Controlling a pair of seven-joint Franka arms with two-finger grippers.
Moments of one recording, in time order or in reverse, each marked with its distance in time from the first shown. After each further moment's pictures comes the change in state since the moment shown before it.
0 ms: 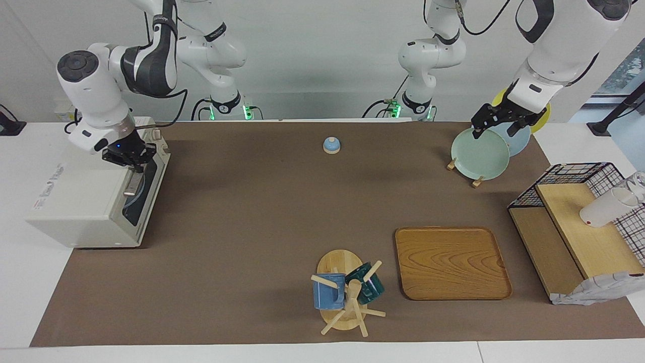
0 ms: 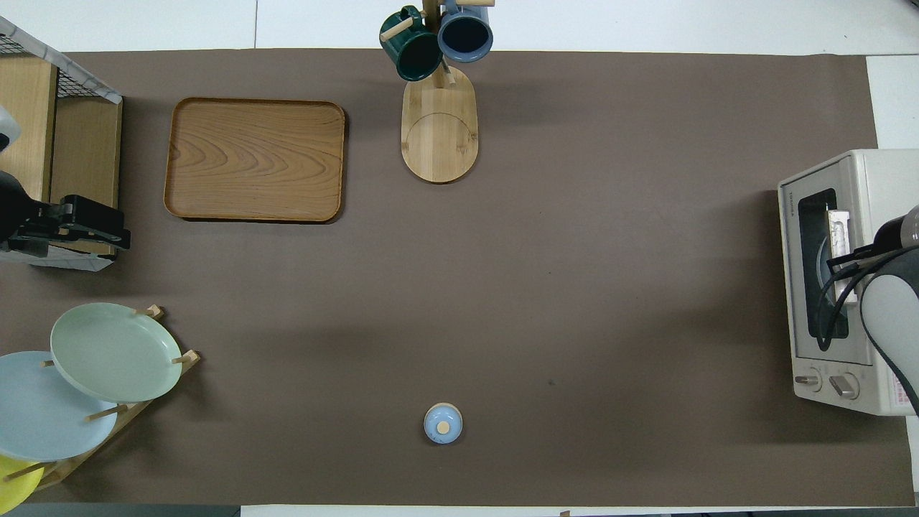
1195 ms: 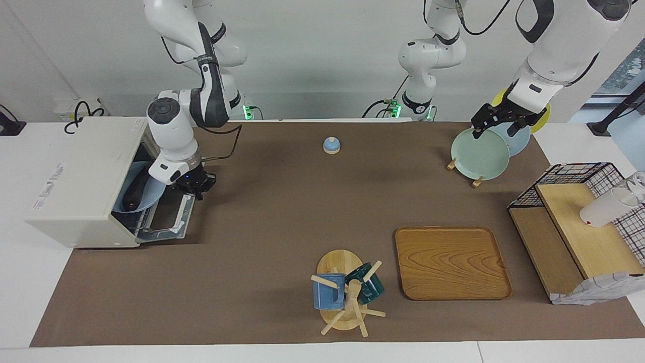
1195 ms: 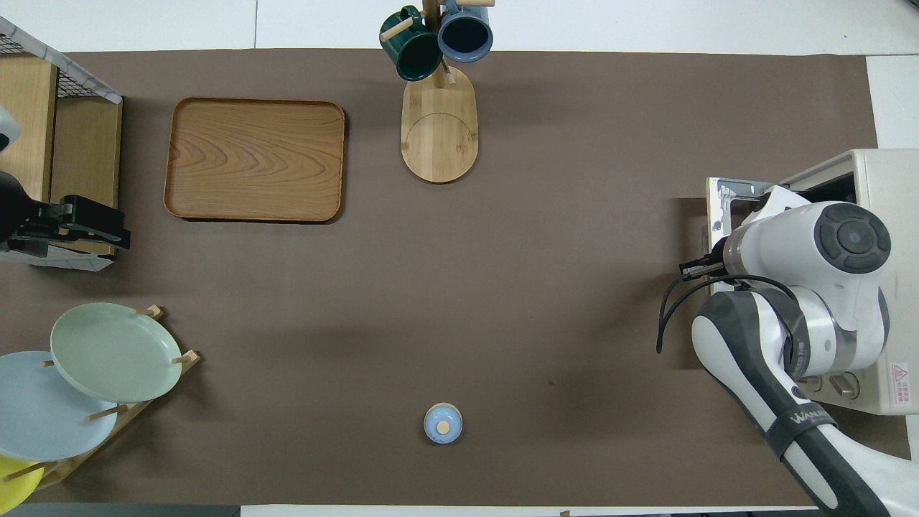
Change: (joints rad) left arm 0.000 0.000 0.000 0.000 0.000 0.000 0.000; right arm 0.161 0.141 0.044 -0.218 0.083 0.406 0.241
